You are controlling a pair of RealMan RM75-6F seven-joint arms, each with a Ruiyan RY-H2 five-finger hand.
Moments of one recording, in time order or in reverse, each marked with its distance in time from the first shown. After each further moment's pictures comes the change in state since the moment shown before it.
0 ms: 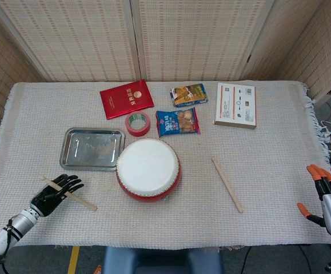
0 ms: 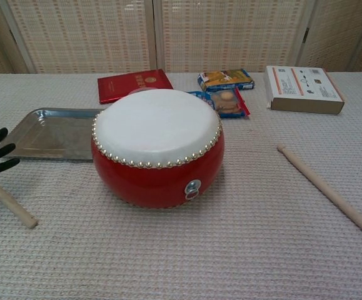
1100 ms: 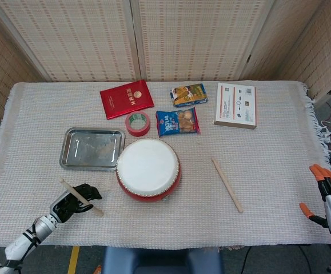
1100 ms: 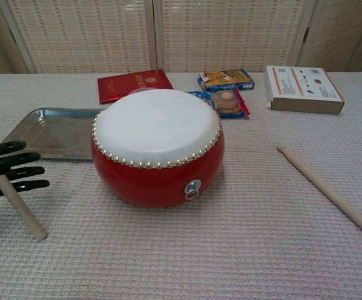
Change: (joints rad) left arm -0.021 -0.050 0.004 -0.138 -0.001 0.000 0.462; right arm -0.010 0.009 0.002 -0.005 -0.008 0.021 -0.001
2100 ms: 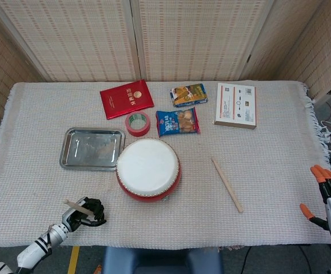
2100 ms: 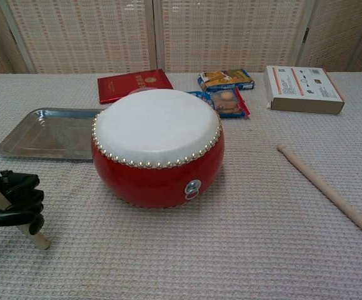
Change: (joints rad) left arm 0.010 -0.055 0.012 -0.086 -0.033 -0.053 0.389; right arm -0.016 0.001 -0.003 -0.008 -0.028 0.040 -0.008
